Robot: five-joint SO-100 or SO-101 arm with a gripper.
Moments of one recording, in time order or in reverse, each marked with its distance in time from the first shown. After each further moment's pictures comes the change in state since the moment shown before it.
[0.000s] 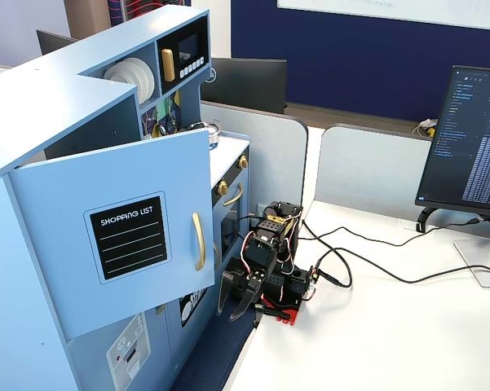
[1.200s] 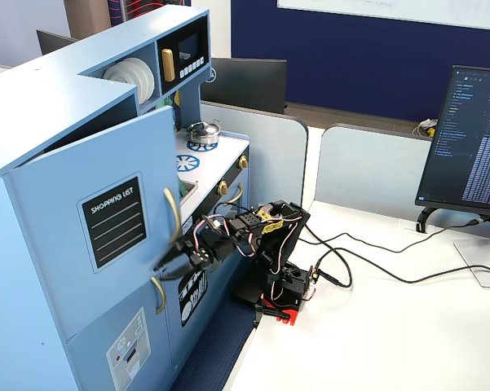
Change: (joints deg) arm 33.0 -1.2 0.5 -3.7 -3.4
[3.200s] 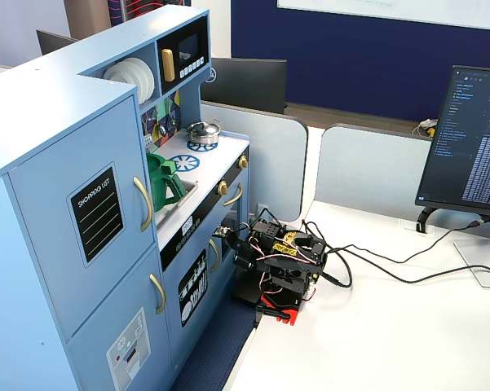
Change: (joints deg) arm 57.7 49.9 52.4 66.4 19.3
